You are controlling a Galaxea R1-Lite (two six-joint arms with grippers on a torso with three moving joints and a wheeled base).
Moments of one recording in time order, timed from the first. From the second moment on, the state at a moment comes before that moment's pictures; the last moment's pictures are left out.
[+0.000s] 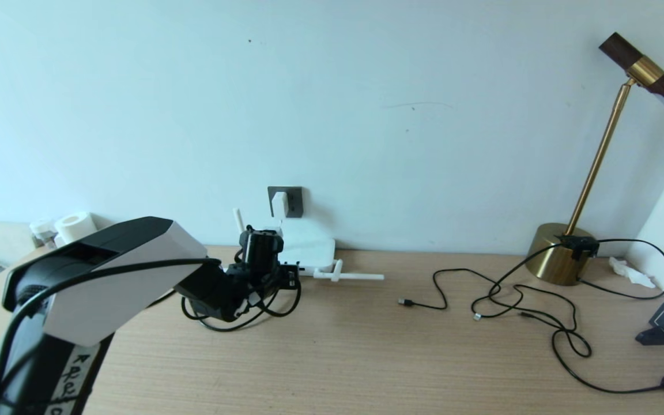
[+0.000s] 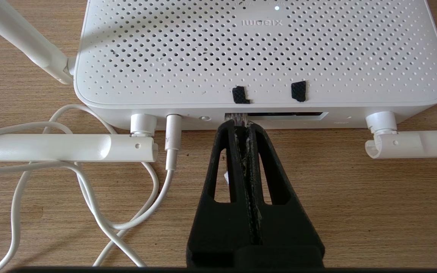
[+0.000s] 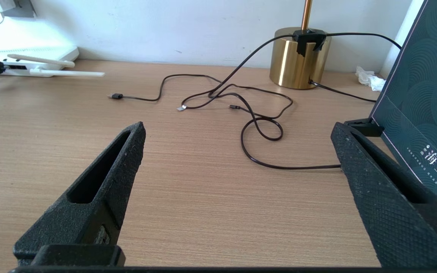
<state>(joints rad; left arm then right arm) -0.36 2.43 -1.28 -0.64 0.25 -0.10 0.00 0.00 0.00 -0.04 0.00 0.00</state>
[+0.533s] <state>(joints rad) -0.36 2.43 -1.28 -0.64 0.25 -0.10 0.00 0.00 0.00 -0.04 0.00 0.00</state>
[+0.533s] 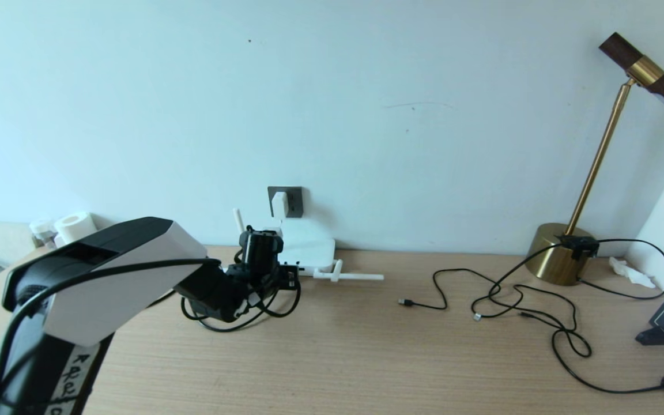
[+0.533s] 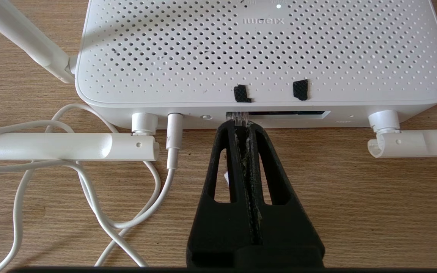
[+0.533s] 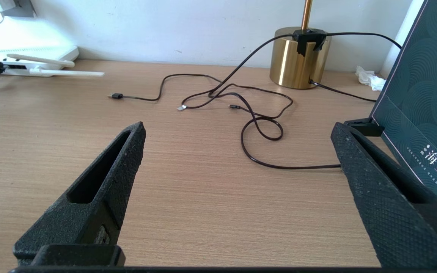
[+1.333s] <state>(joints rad) -0.36 2.44 -1.31 -0.64 0.27 -0.10 0.00 0.00 0.00 -0.04 0.00 0.00</state>
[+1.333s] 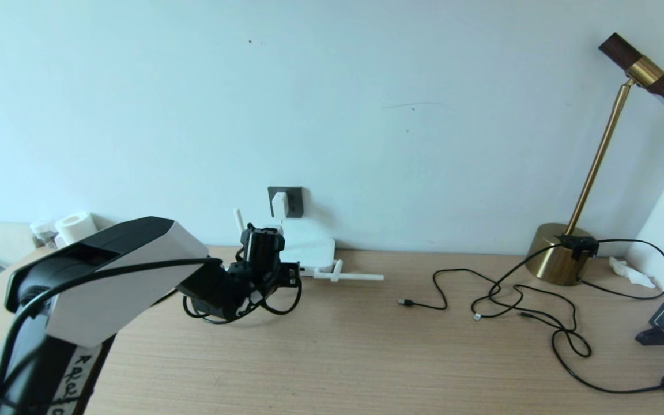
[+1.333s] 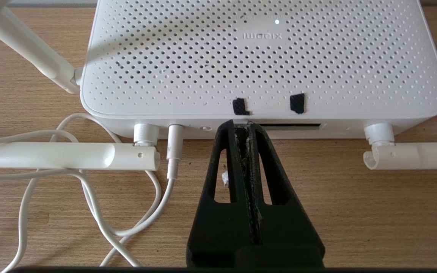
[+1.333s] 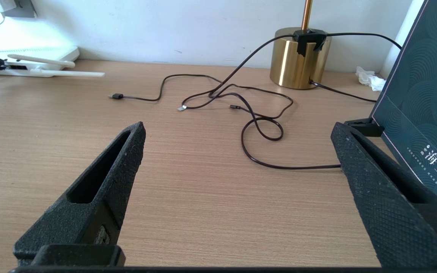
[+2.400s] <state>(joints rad) -0.36 2.46 -1.31 -0.64 0.28 -0.10 0.00 0.00 0.00 -0.04 0.00 0.00</state>
